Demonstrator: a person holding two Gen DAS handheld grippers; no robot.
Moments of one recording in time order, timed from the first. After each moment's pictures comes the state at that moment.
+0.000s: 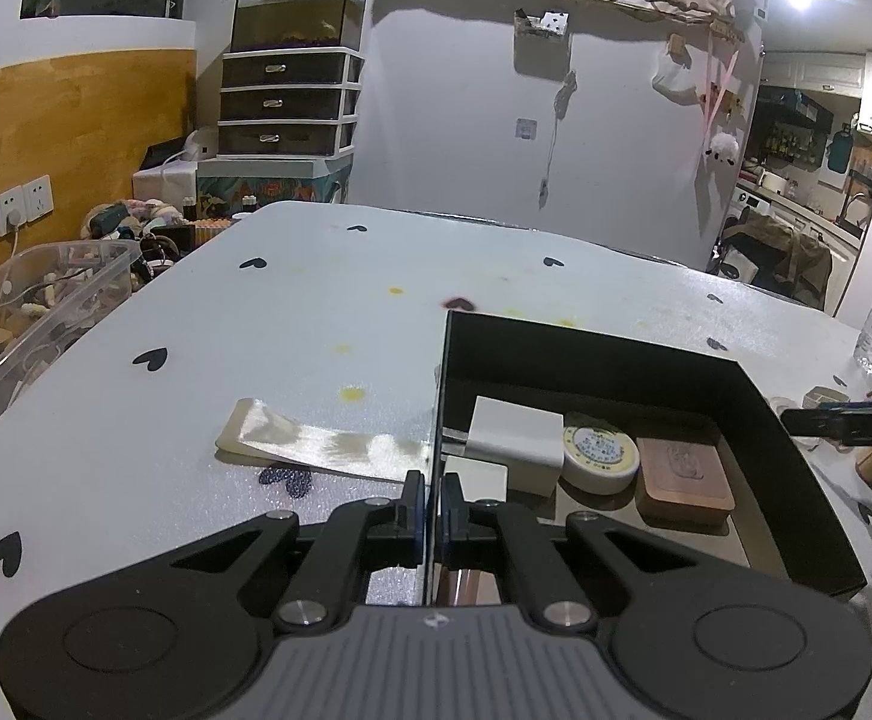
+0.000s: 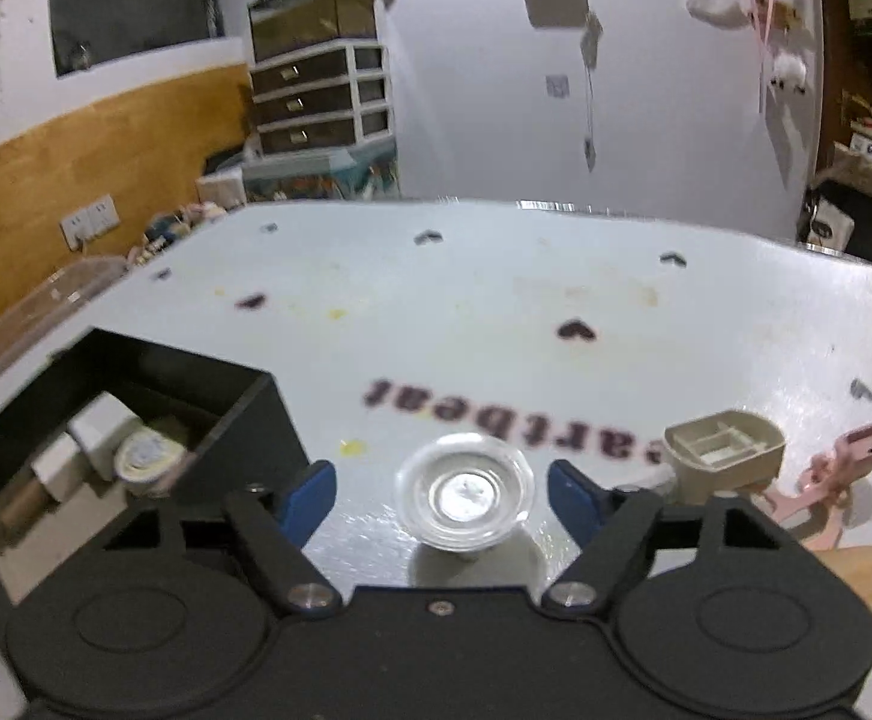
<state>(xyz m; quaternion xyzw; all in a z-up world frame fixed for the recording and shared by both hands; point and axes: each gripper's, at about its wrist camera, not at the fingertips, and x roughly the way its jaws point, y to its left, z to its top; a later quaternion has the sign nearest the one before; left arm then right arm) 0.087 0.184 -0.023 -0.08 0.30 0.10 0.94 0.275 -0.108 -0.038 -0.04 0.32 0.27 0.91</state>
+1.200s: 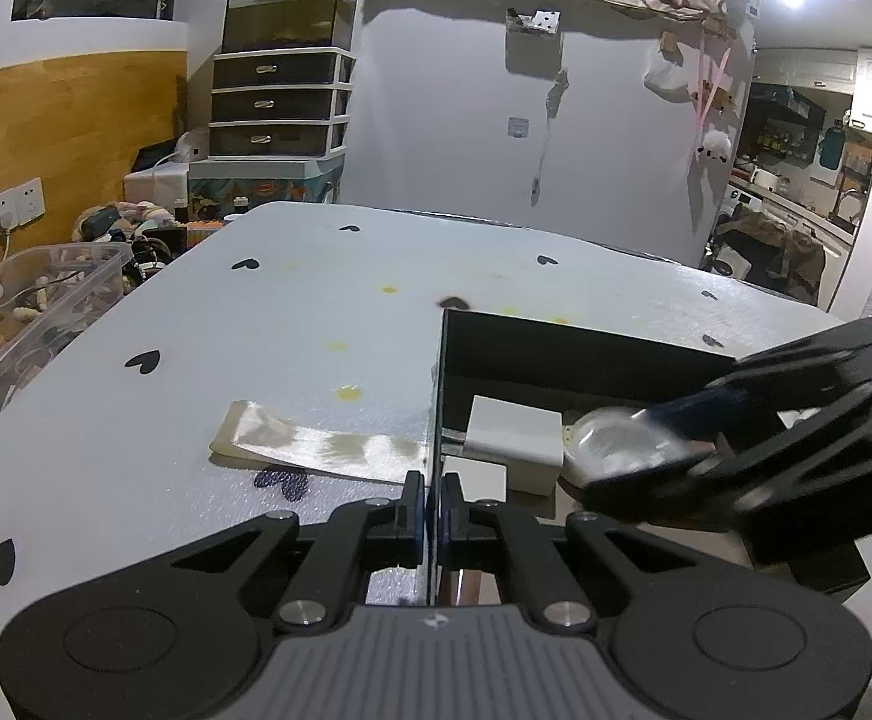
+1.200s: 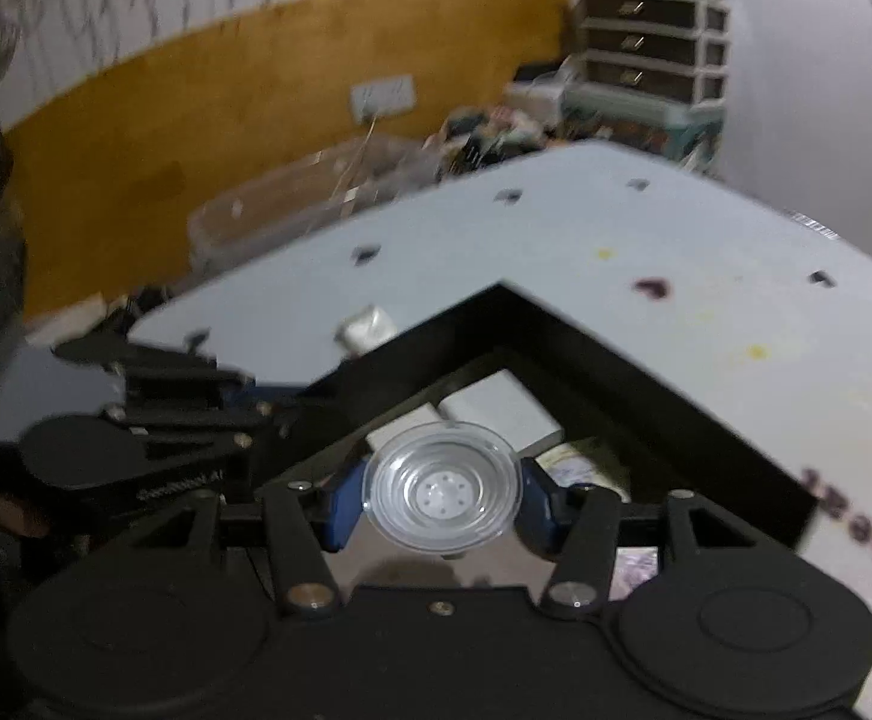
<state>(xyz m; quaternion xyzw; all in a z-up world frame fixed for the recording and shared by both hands) 0.089 0.188 -0.026 -0.08 0.30 0.09 0.95 0.215 0.048 -0.005 -0.14 0.35 0.52 0.76</state>
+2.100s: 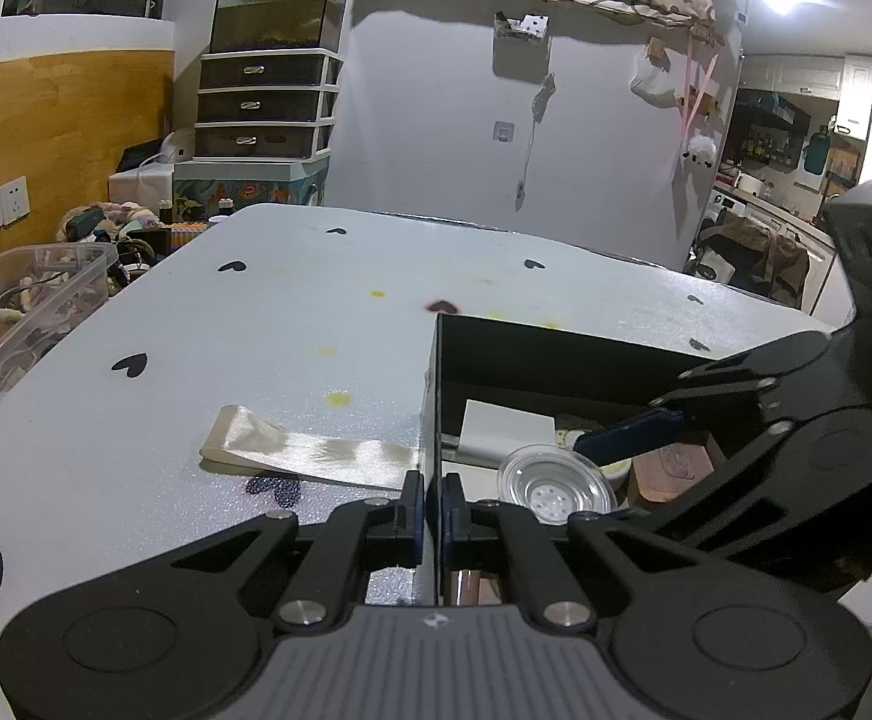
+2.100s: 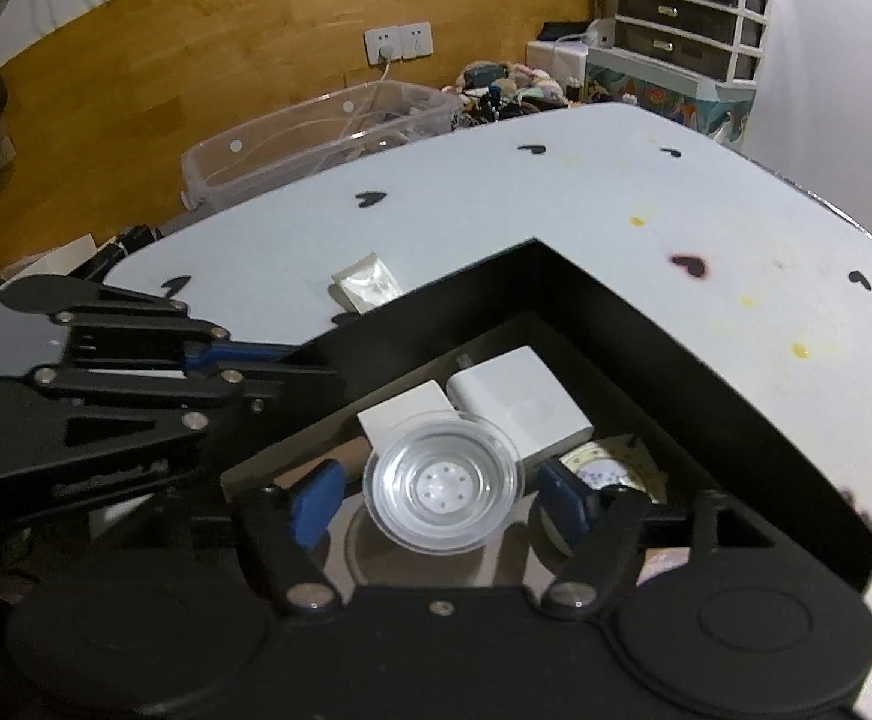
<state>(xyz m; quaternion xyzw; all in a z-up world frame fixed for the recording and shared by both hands) 0.089 0.195 -0.028 -0.09 0.30 0.07 0.95 0.218 0.073 -0.018 -0.19 0.36 0.52 0.75</state>
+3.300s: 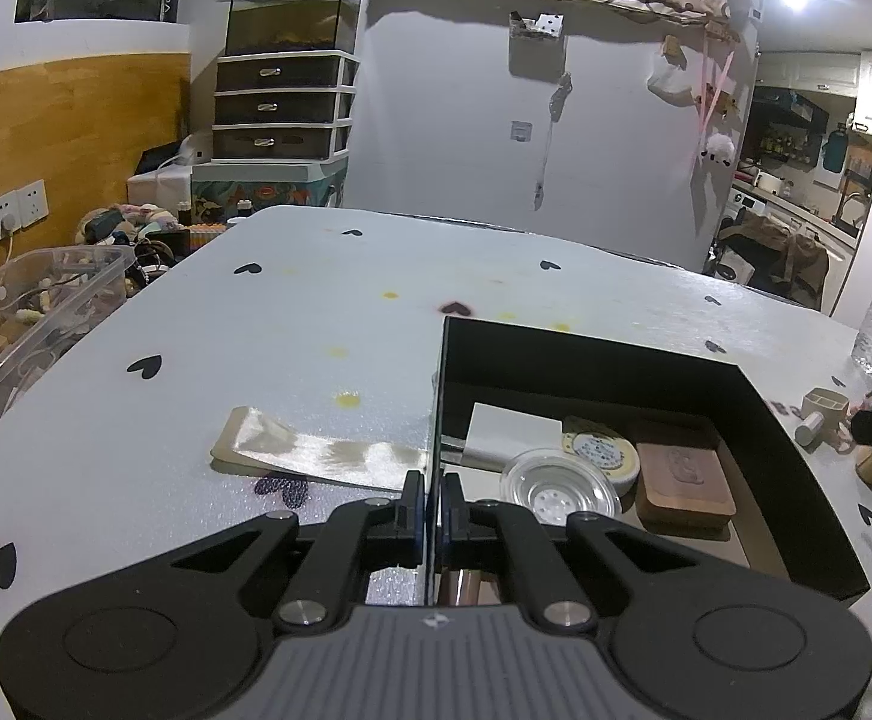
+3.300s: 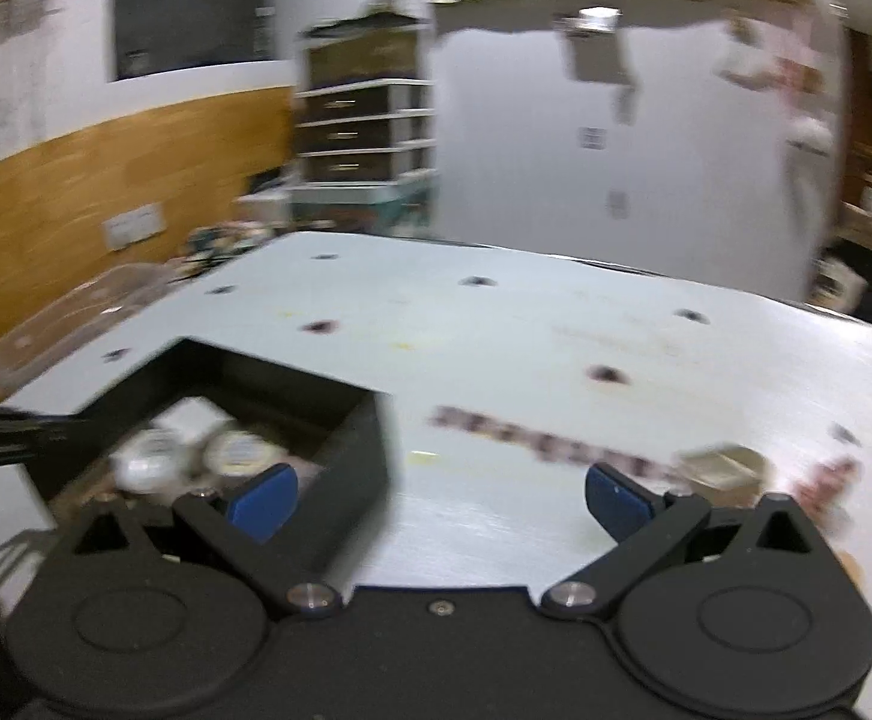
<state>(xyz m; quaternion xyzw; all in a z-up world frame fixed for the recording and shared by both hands) 0.090 0.186 -0.023 -0.08 0.30 0.09 0.95 0.213 -0.117 0.003 -0.05 0.28 0.27 0.92</state>
